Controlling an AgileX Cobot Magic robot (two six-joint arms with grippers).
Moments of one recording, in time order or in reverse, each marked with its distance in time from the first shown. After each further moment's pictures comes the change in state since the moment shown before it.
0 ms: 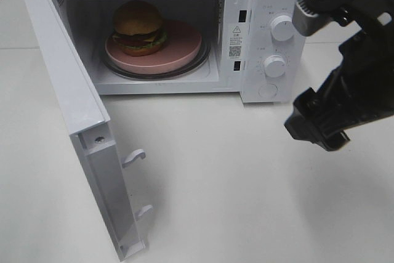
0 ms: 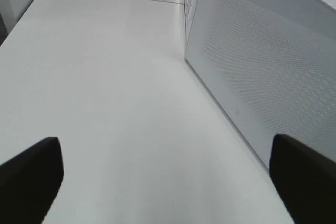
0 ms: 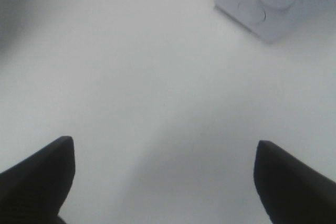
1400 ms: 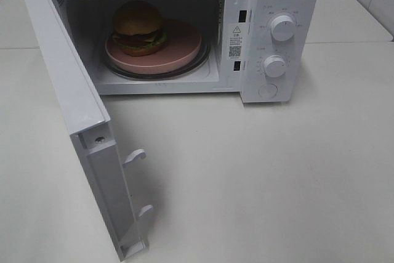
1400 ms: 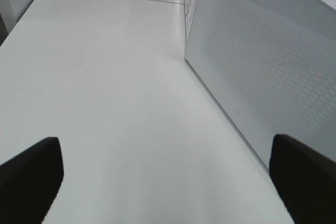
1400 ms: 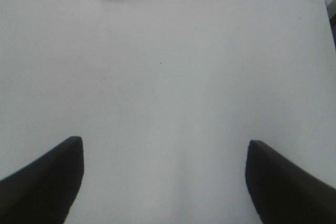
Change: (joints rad) left arm 0.000 0.000 0.000 0.000 0.000 0.000; right arm -0.424 -0.763 0.249 0.040 0.260 0.053
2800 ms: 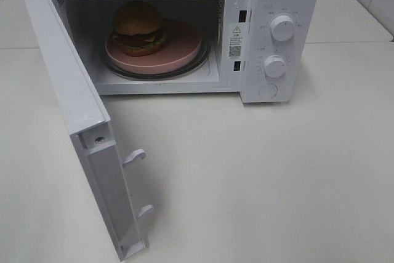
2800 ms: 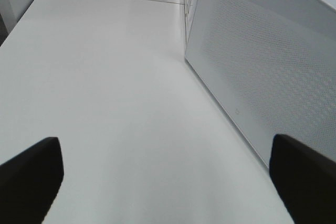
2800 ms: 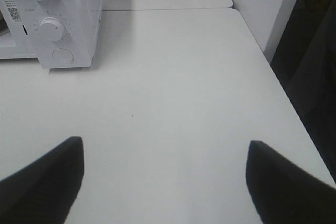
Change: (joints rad) left arm 0.000 0.000 0.000 0.000 0.000 0.000; right arm -0.131 -0.409 0.060 0.001 0.021 0.000
